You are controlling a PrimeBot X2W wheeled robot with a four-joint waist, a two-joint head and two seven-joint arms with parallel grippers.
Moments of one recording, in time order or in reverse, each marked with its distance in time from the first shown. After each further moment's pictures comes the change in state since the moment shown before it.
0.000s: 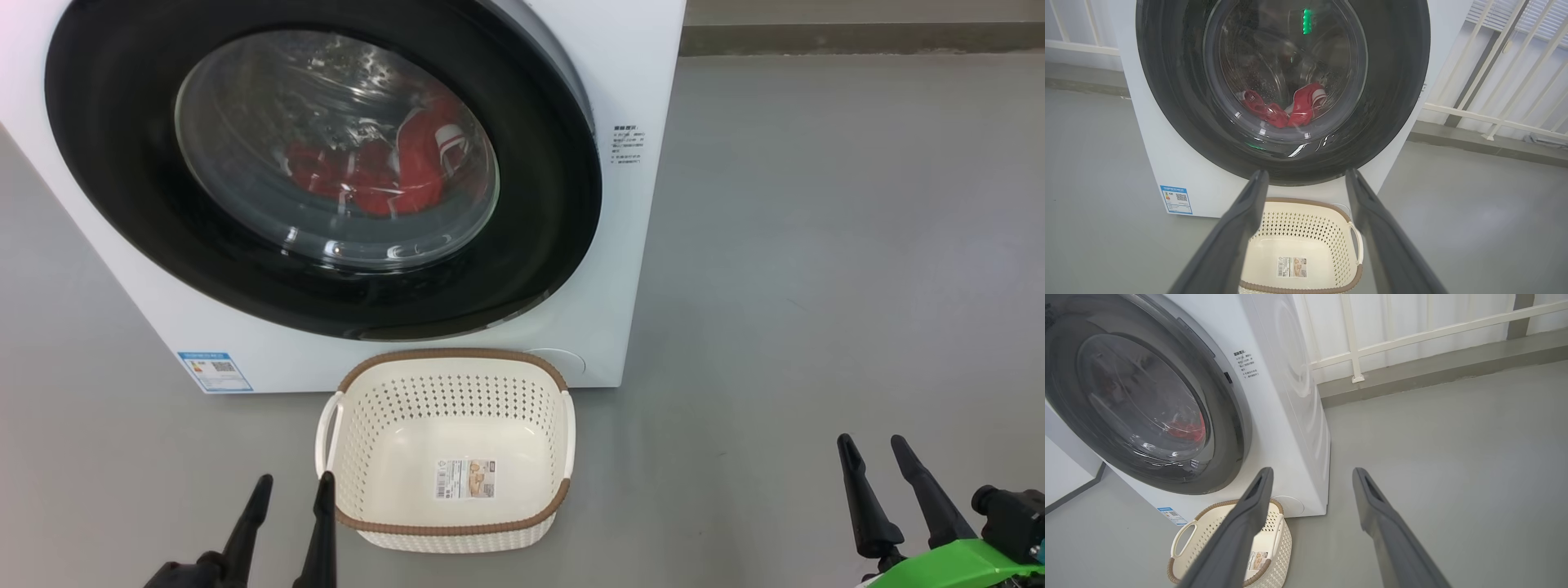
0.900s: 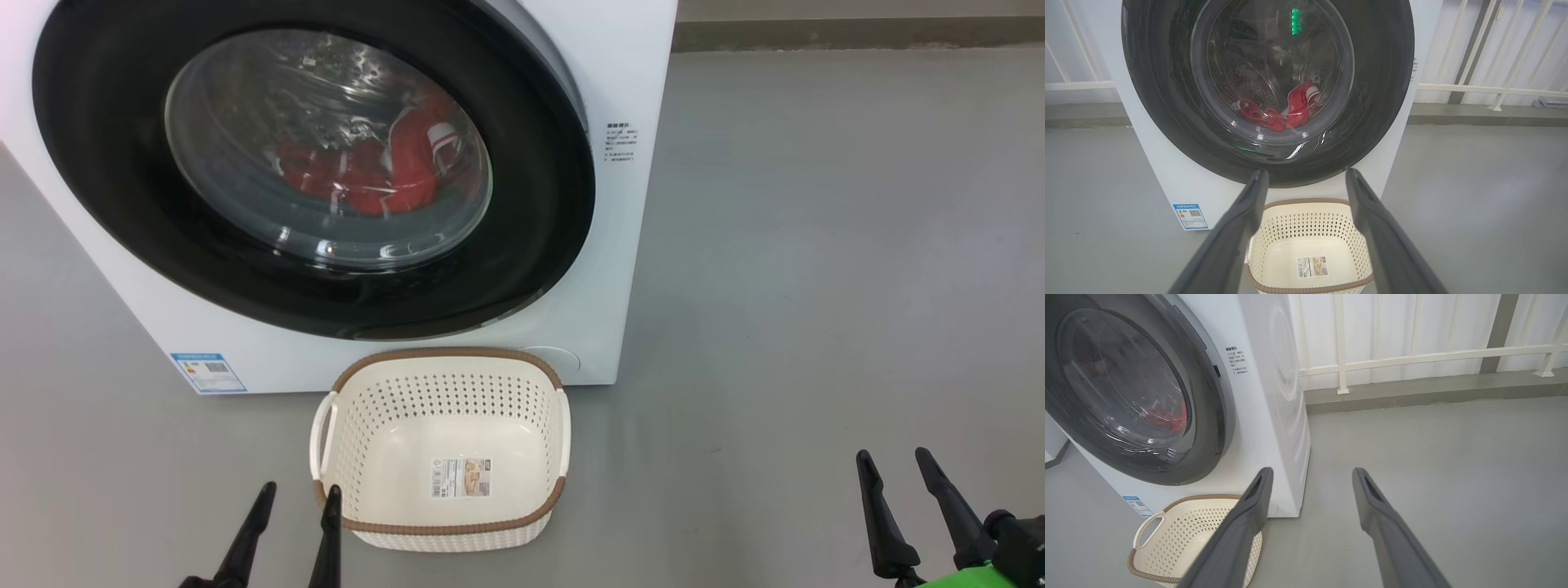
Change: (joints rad) left arm 0.021 0.005 0.002 0.006 0.160 -0.012 -0.052; right arm 0.059 0.016 -0.060 -0.042 -0.171 0.000 -0.052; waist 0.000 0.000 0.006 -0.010
